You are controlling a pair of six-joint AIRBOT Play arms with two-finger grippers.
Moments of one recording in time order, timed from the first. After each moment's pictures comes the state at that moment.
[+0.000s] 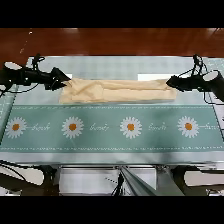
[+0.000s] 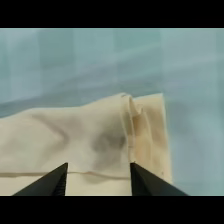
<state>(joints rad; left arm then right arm) 0.22 -1.72 1.35 0.68 -1.17 -1.28 -0.21 -1.54 1.12 -1.00 0.67 1.22</state>
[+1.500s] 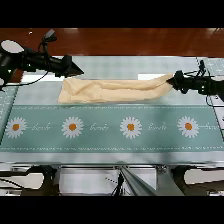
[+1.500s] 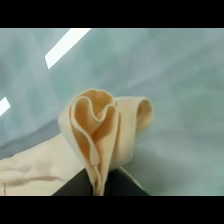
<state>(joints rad) -0.03 -1.54 1.44 0.64 -1.27 -1.26 -0.31 -1.56 1.12 -0.53 0.88 1.17</state>
